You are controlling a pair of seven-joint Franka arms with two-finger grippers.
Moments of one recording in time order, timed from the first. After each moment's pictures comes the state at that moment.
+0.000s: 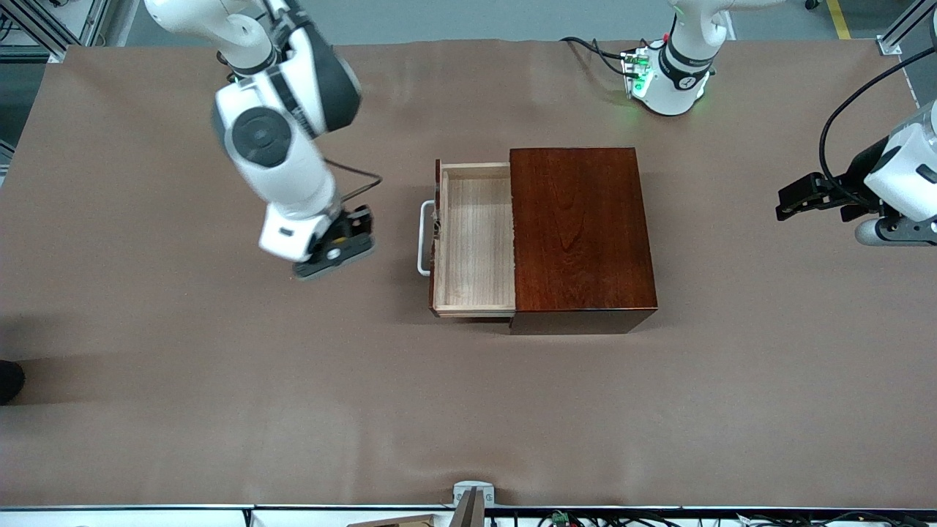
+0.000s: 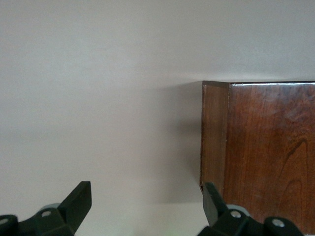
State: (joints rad) left arm -0.01 0.11 -0.07 -1.47 -0.02 1.52 -0.05; right arm 0.55 0.25 -0.14 -1.74 0.03 1.93 0.05
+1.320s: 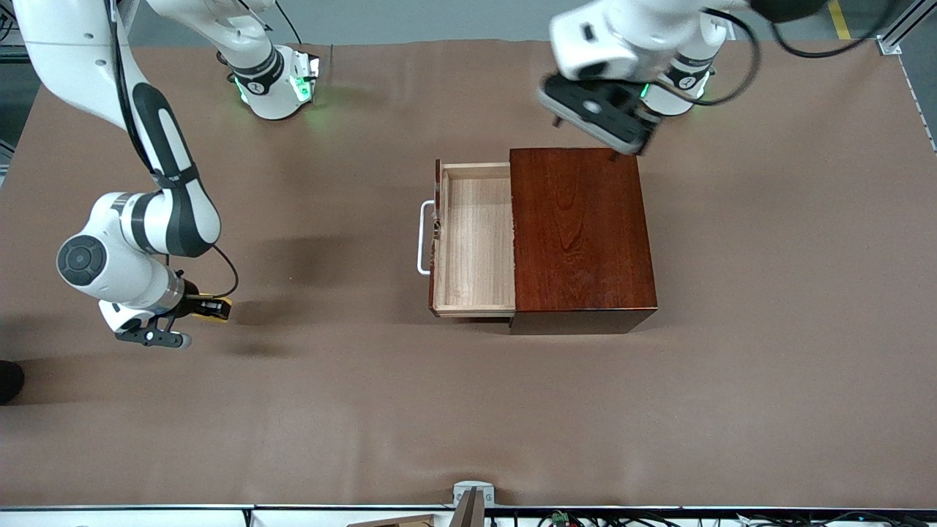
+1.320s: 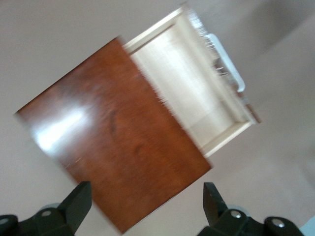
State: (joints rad) left arm -0.03 0.12 -0.72 -1.46 -0.02 1.62 -0.06; right arm 0.09 0.48 -0.14 -1.92 0.08 2.38 0.07
